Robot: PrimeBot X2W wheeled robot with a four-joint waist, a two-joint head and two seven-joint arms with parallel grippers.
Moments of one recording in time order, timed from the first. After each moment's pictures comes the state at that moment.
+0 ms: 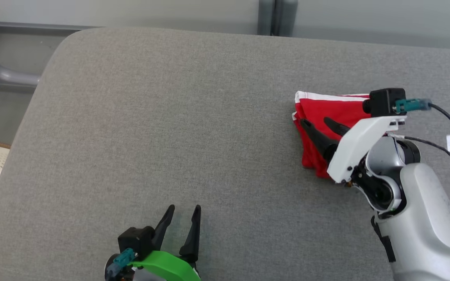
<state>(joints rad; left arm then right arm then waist) -0.11 0.06 -0.46 0.41 -0.54 -0.03 -0.26 -0.43 -0.07 0.08 0.16 0.51 0.13 0.58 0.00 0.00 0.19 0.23</state>
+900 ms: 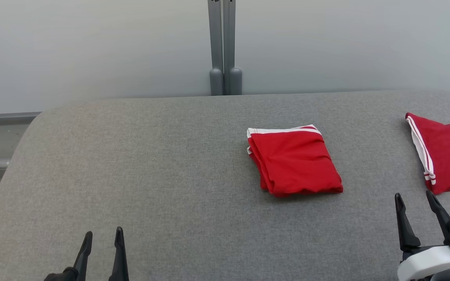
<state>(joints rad) 0.18 0.05 -0.04 0.14 -0.30 -0.09 -0.26 0.08 -0.18 -0.10 0.18 0.13 0.13 -0.26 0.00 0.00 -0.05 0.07</state>
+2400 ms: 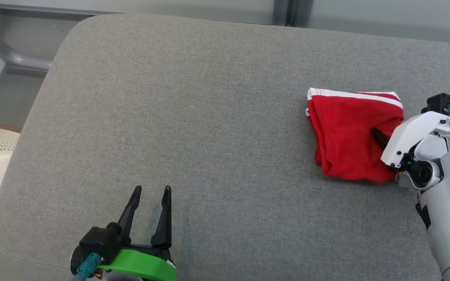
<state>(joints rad) -0.01 0.05 -0.25 0.18 -0.36 -0.09 -0.26 -0.64 -0.20 -0.10 0.76 0.44 0.13 0.46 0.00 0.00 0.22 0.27</state>
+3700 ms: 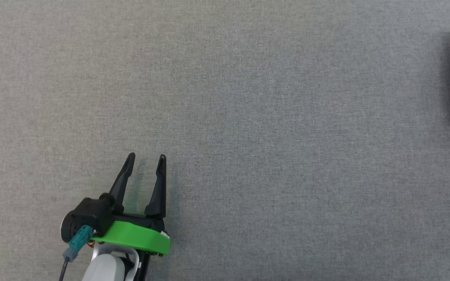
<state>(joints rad) -0.13 0.05 -0.21 0.19 -0.31 -0.12 -0.26 -0.74 -0.62 -0.31 0.61 0.05 0.13 0.54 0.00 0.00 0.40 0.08</state>
